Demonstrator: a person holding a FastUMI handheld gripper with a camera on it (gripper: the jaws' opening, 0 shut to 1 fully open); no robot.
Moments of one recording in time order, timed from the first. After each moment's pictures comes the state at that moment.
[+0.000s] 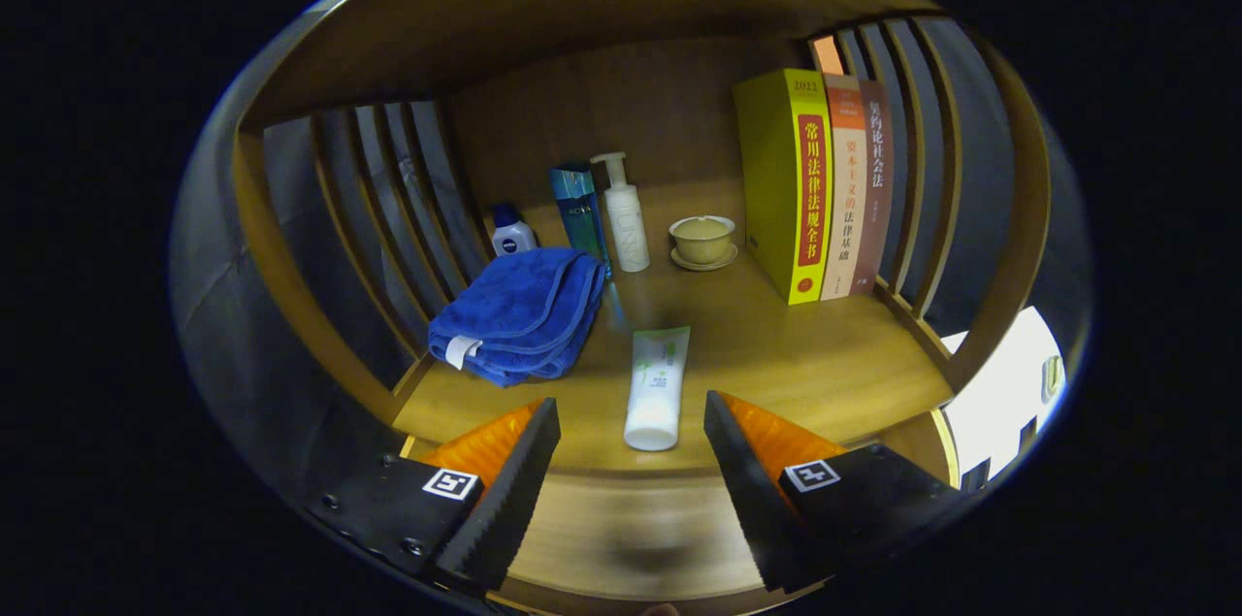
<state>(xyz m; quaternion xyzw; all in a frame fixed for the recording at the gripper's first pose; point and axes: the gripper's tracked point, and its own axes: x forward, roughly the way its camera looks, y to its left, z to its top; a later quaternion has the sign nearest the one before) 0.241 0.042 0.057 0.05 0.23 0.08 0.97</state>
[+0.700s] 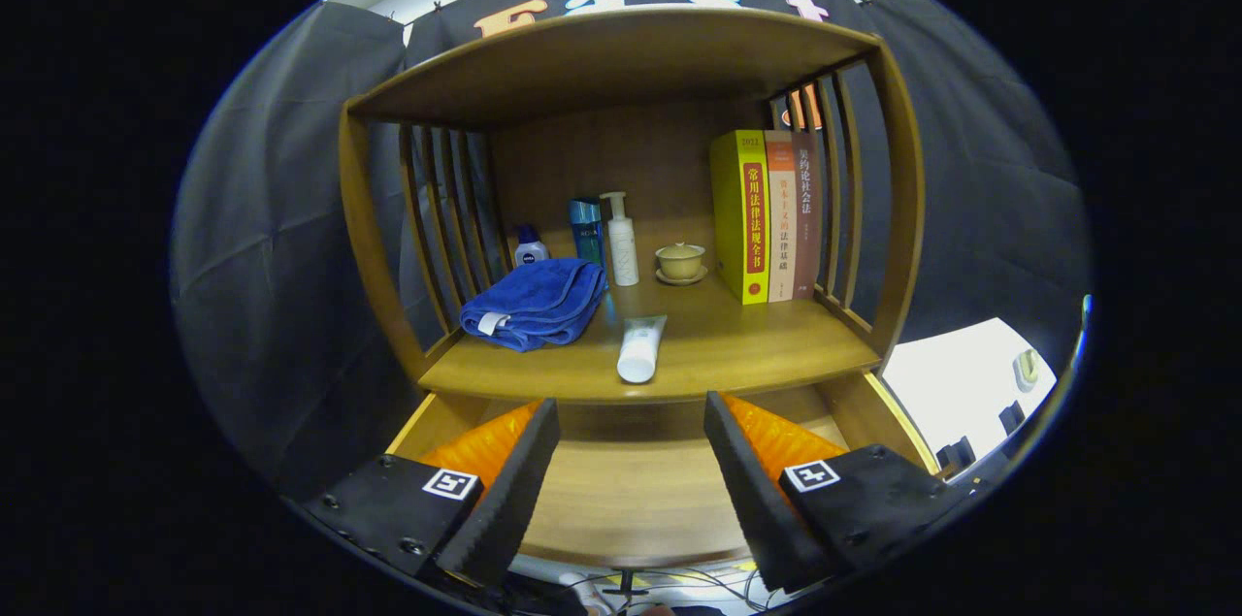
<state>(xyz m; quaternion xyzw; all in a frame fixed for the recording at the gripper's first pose) 0.122 0.028 0.052 0.02 0.14 0.06 0.99</state>
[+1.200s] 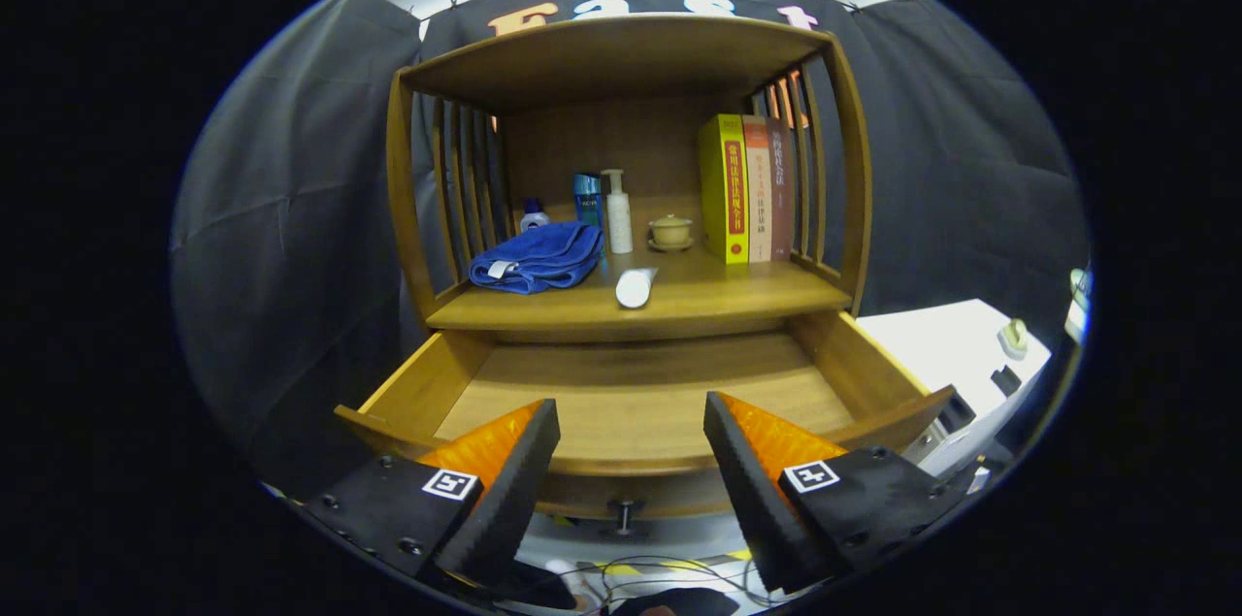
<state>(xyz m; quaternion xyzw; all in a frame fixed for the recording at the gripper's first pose) 0.058 0.033 -0.029 0.02 0.14 0.05 0.99</state>
